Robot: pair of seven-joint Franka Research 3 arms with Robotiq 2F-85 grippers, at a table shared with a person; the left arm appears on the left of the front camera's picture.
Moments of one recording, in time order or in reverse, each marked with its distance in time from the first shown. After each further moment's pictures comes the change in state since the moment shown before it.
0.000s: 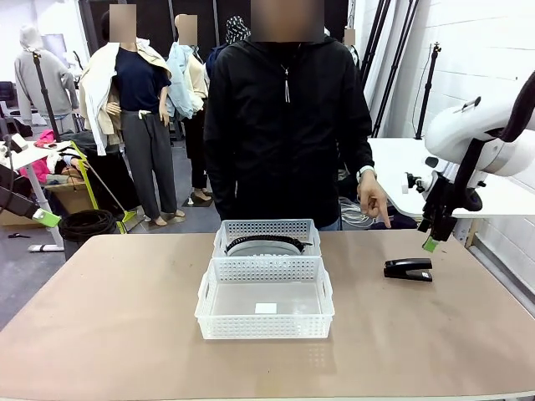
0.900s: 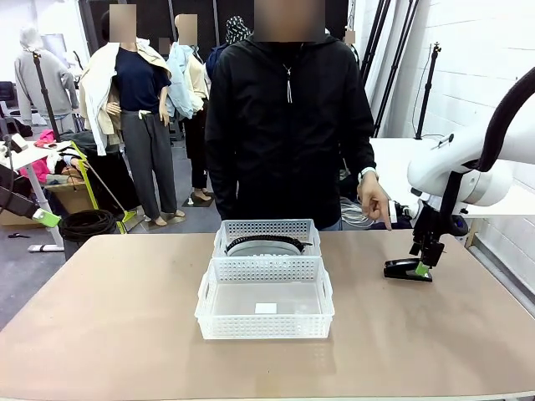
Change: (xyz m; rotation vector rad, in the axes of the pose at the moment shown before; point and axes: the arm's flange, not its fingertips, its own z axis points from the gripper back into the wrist) left arm 0.000 0.000 0.000 0.000 0.000 0.000; right arm -0.006 -0.007 -0.066 0.020 0.050 0.016
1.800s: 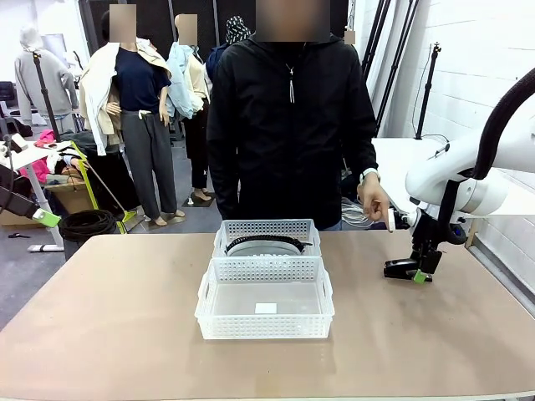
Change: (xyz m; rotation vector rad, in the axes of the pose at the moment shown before) left arm 0.000 0.000 0.000 0.000 0.000 0.000; right arm -0.005 -0.003 -0.021 0.022 -0.001 -0.025
